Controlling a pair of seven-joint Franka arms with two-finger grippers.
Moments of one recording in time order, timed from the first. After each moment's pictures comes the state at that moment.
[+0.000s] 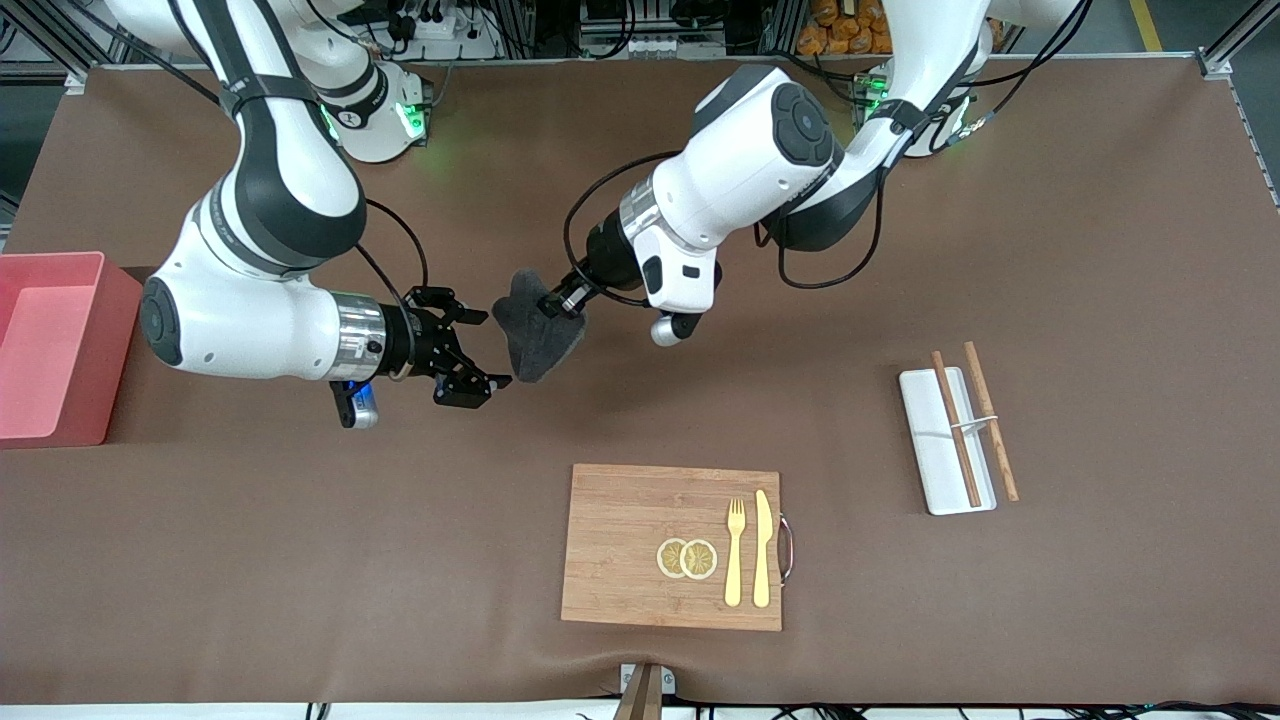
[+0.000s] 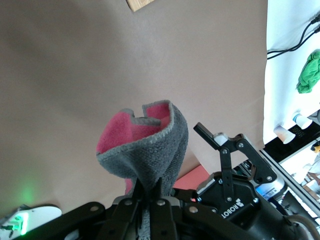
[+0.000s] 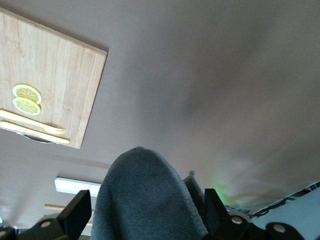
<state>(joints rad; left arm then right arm) -0.43 0.51 -0.43 -1.39 -0.39 2.42 -1.56 0.36 0.39 -0.06 -1.55 0.73 1.83 1.25</state>
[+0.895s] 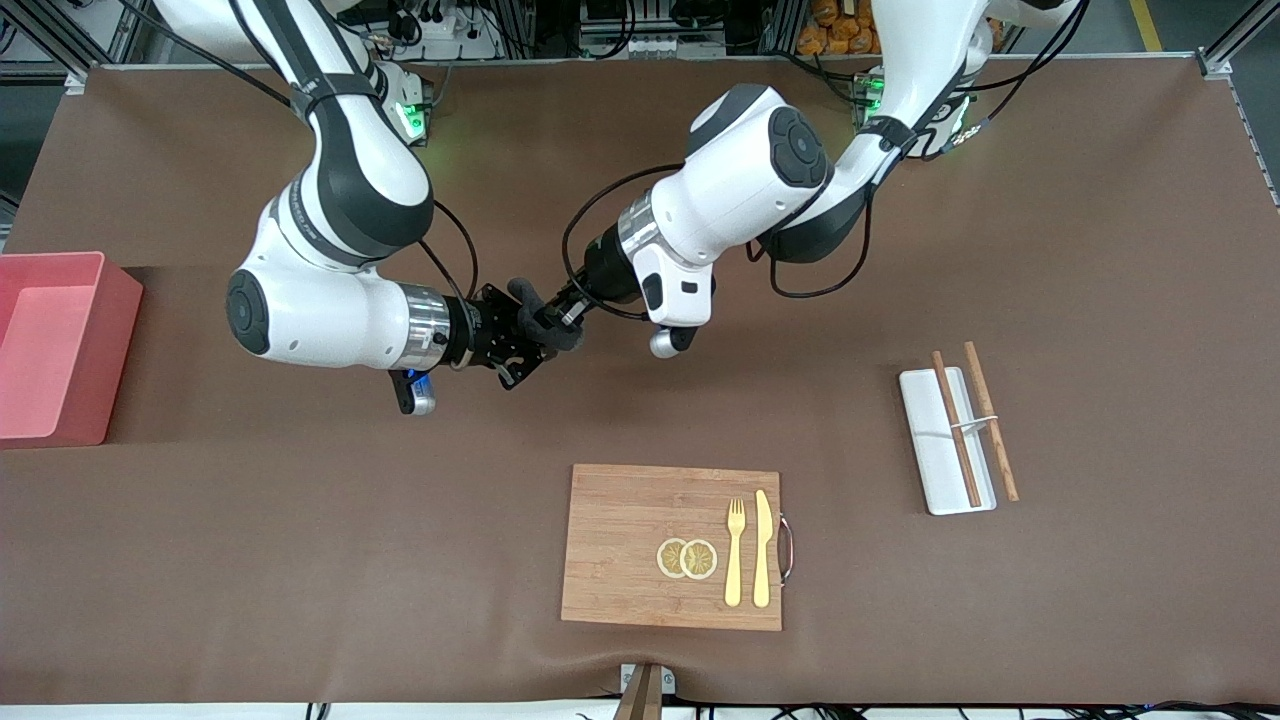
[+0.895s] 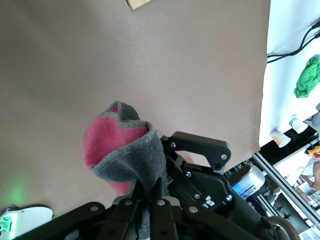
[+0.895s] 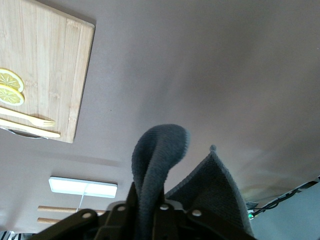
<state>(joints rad) -0.44 0.54 -0.44 -1.39 -0.40 2.45 -1.56 0.45 0.40 -0.06 -1.56 0.74 1.89 1.33</state>
